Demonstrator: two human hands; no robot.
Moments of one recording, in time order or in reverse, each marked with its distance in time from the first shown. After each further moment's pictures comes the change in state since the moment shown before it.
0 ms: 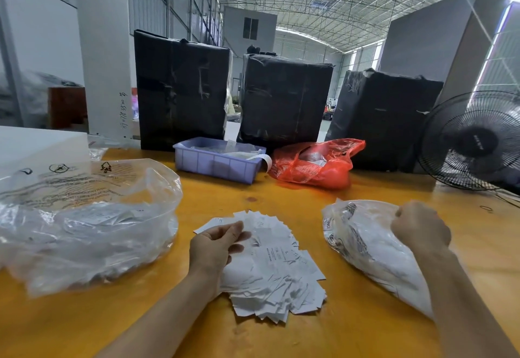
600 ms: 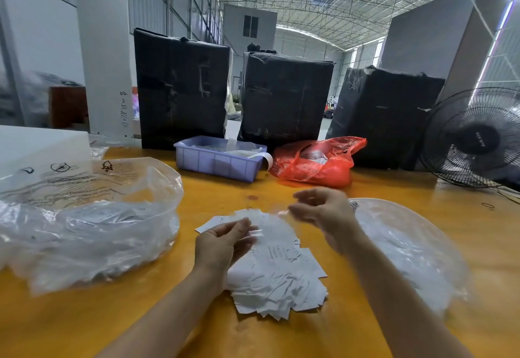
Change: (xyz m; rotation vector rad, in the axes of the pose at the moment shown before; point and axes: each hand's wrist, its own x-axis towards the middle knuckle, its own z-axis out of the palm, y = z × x) left_hand -0.005 0.004 0.006 -0.170 -0.080 -0.068; right_hand -0.076 -0.106 -0.002 1.315 -0.550 -0.228
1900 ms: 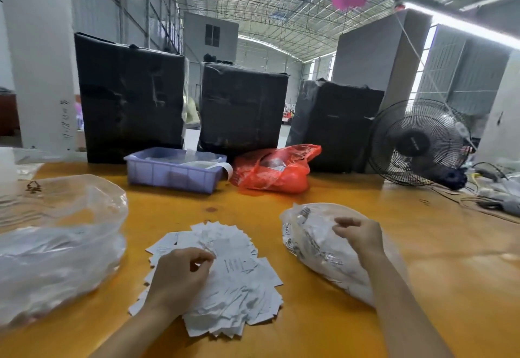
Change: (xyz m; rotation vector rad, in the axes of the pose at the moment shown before) left_hand 0.000 -0.008 -0.004 1.124 -0.095 0.536; right_hand 0.020 0.063 -0.150 -0.399 0.602 0.121
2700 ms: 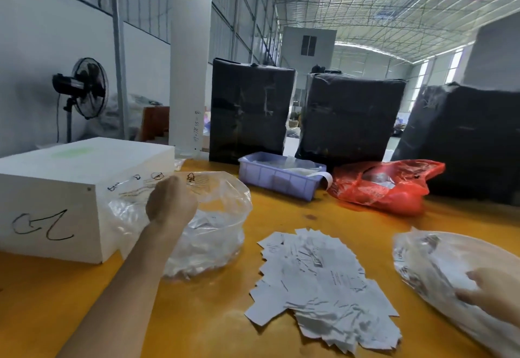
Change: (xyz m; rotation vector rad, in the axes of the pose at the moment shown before) left_hand 0.031 -0.040 -0.183 0.549 0.424 -0.415; right_hand 0.014 0.022 0.011 -0.934 -0.367 -0.161
